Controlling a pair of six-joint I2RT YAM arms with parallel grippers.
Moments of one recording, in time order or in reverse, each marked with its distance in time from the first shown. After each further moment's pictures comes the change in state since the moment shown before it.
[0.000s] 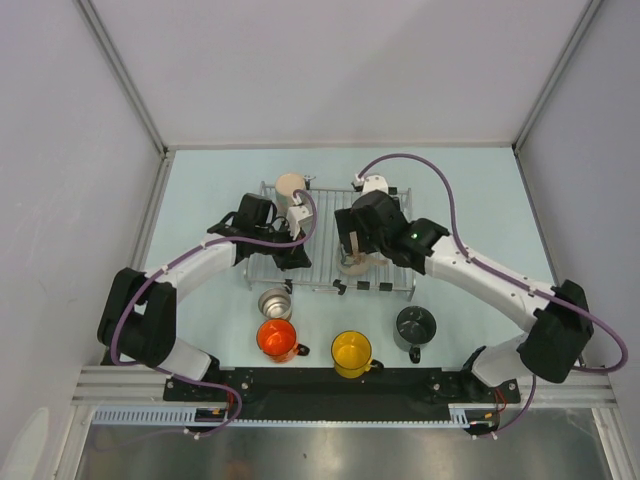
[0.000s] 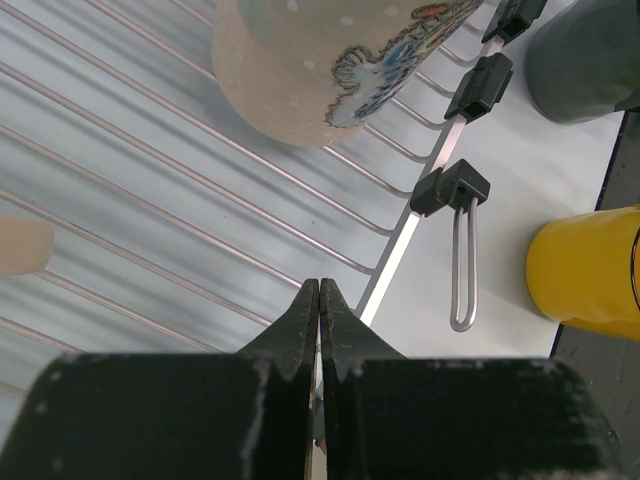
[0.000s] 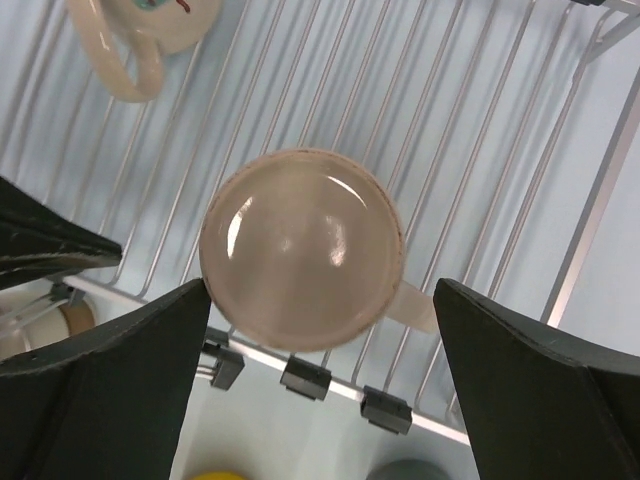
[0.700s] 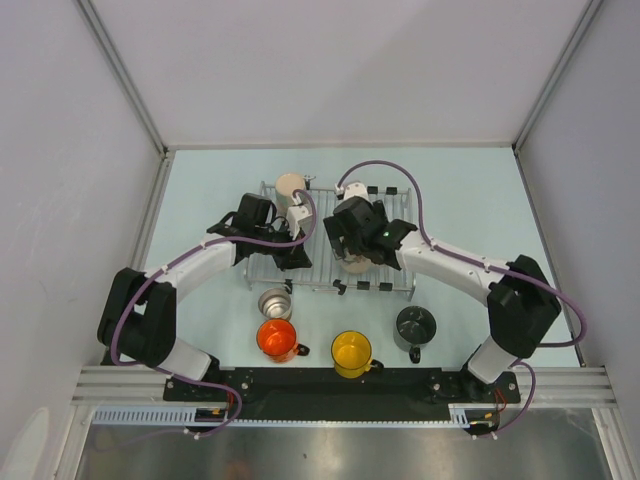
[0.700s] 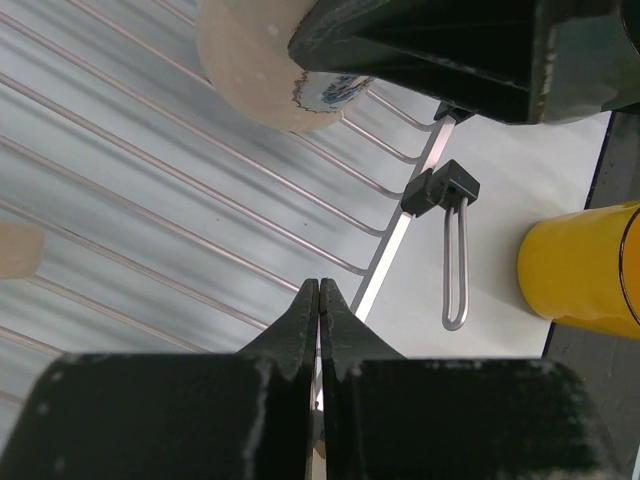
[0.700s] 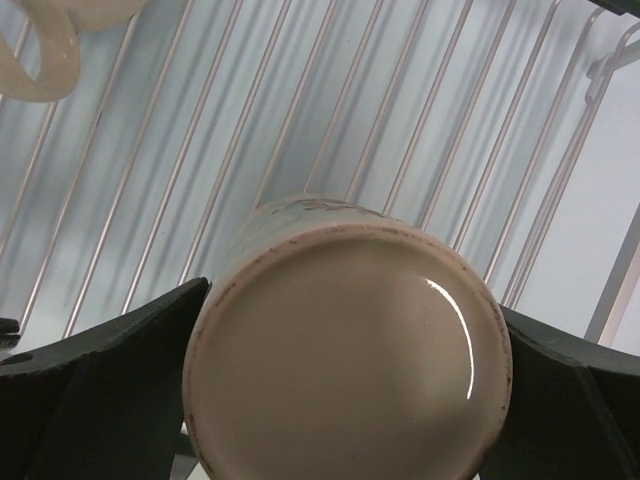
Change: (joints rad) left arm 0.003 0.000 0.000 -0.002 0.022 0.000; right arm -0.003 0.200 -0.008 0.119 0.069 -0.092
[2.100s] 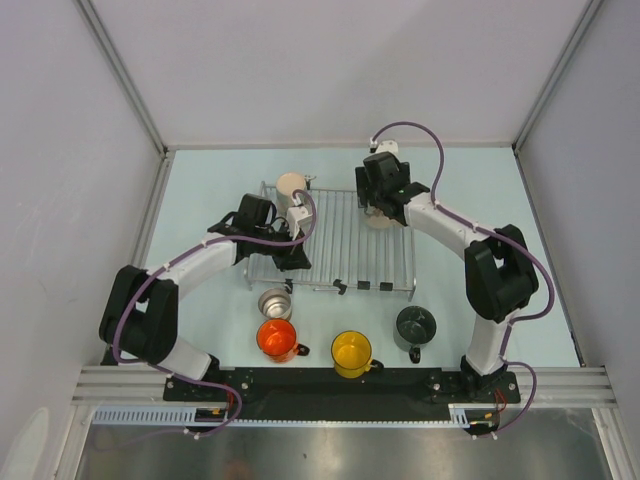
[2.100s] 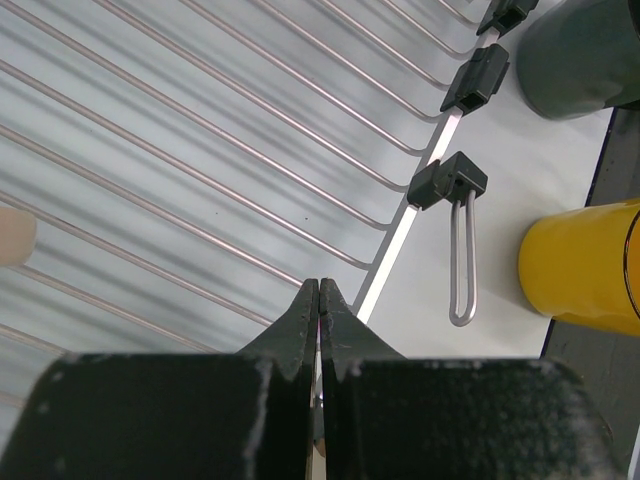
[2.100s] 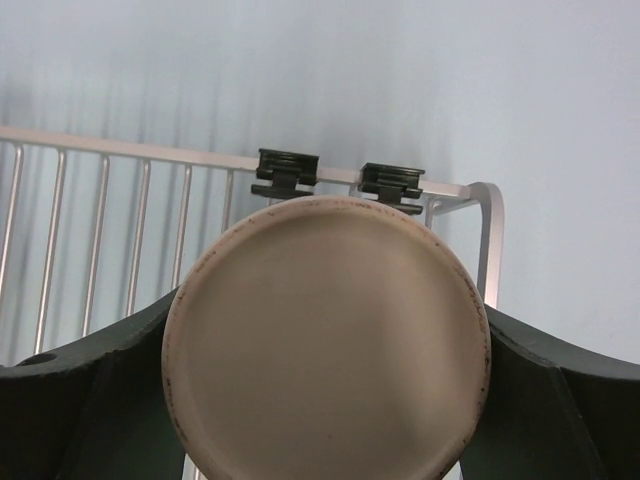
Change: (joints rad) left arm 0.006 0.014 0.000 -0.007 0.004 0.001; right arm -0.293 0.225 0.205 0.145 -0.002 -0.064
